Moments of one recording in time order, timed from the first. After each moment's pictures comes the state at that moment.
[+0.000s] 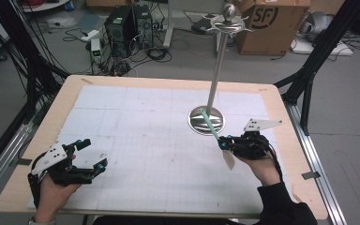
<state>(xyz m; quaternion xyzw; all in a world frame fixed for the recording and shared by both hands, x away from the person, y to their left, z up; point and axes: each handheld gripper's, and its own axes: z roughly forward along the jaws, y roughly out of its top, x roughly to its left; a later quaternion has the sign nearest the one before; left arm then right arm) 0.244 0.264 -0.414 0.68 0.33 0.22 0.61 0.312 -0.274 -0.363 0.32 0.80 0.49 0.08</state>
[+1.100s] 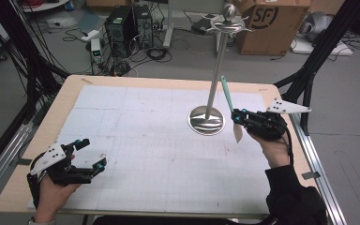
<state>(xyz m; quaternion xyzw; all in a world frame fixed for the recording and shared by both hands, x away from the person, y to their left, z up) 0.244 0.267 -0.414 0.68 0.33 0.23 0.61 0.334 -0.303 -0.314 0.29 0.74 0.58 0.17</state>
